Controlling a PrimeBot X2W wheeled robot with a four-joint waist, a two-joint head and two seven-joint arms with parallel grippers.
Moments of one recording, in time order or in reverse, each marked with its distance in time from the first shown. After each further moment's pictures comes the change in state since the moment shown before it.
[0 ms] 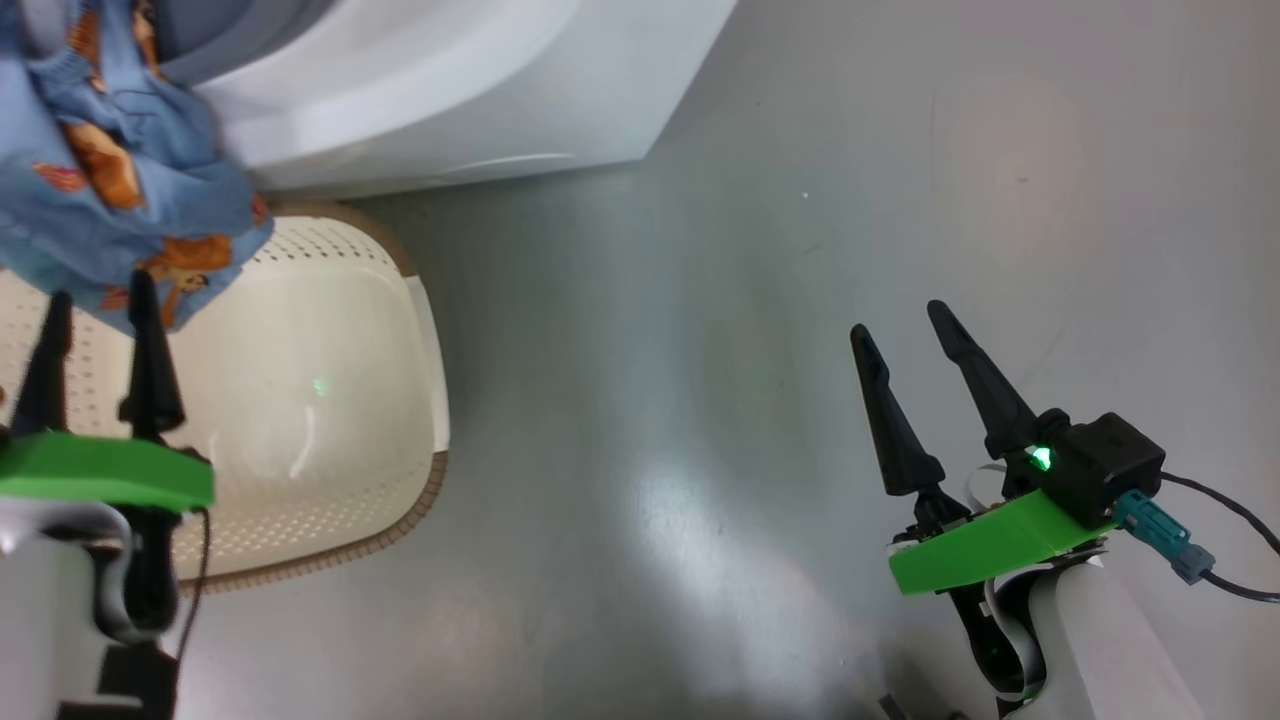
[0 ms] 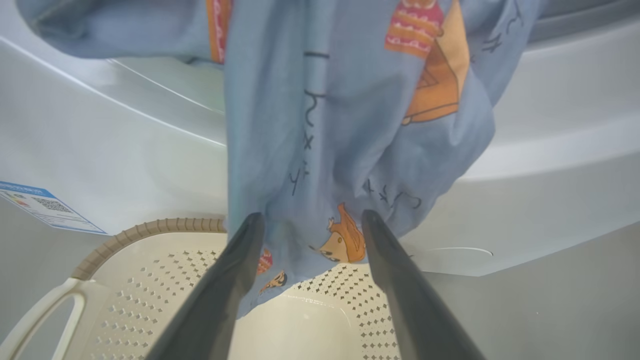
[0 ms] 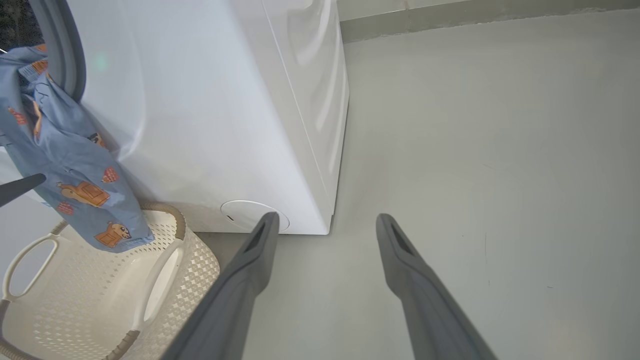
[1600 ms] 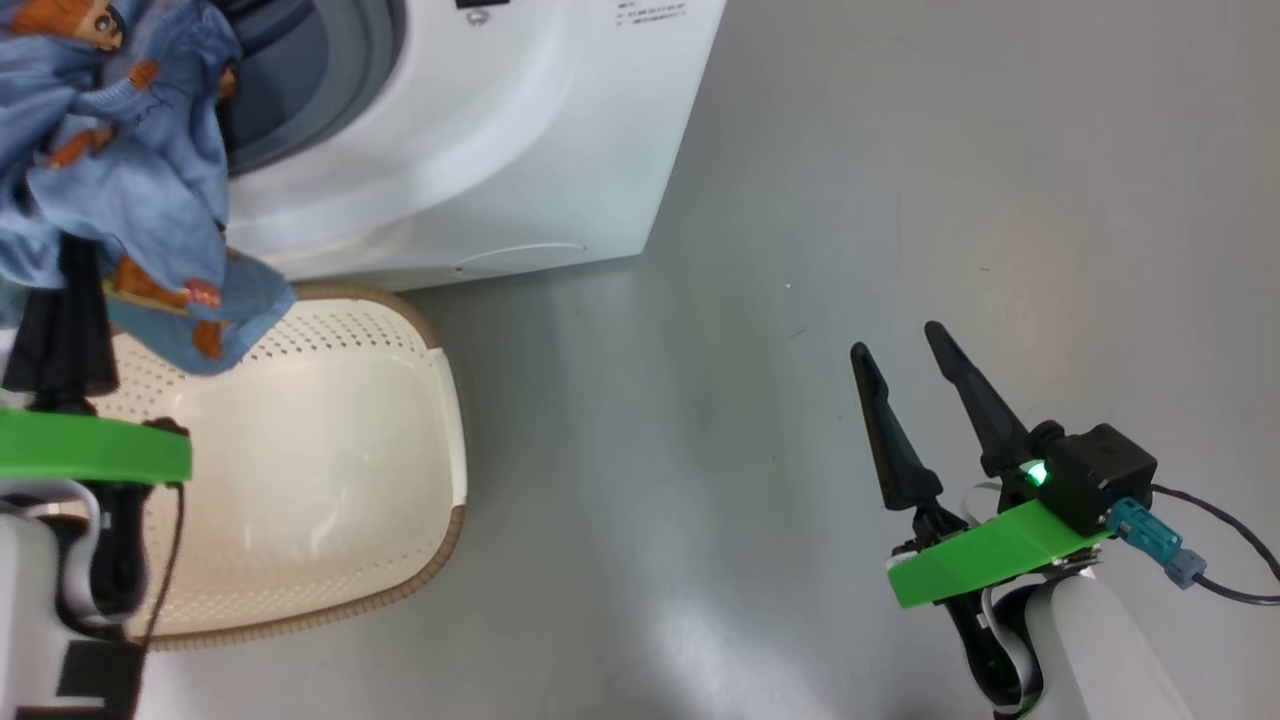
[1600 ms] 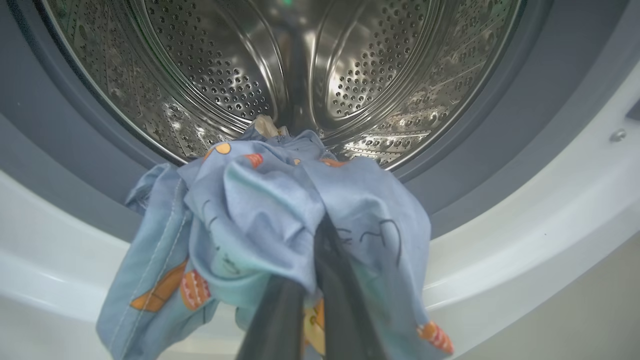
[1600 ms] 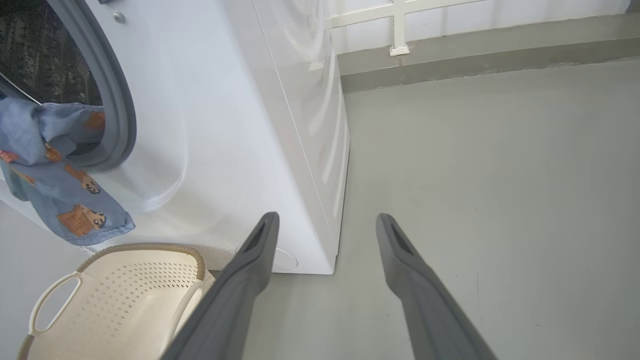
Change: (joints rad) left arm 0.004 0.082 -0.069 -0.177 -0.044 0.000 0.000; right arm 0.011 0.000 0.000 0.036 0.025 0.000 0.000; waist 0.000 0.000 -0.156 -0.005
